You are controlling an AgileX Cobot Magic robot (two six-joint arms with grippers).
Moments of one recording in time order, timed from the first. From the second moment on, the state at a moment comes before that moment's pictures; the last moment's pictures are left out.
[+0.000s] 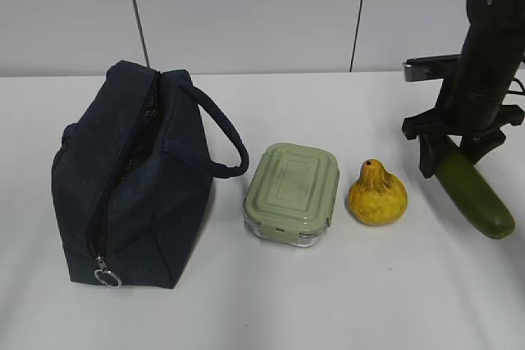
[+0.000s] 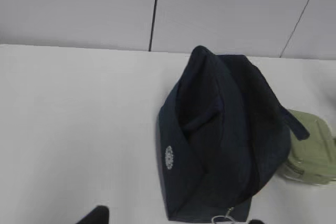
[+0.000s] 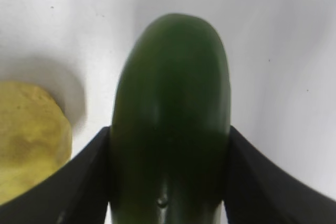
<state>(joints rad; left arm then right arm) -0.10 0.24 -0.62 -0.10 0.97 -0.04 0.06 2.06 -1.55 0.01 1.10 -0.08</state>
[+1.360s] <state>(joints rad) -0.10 1.39 -0.93 -0.51 0.86 0.42 0.06 2.06 -1.55 0.01 1.11 -0.05</state>
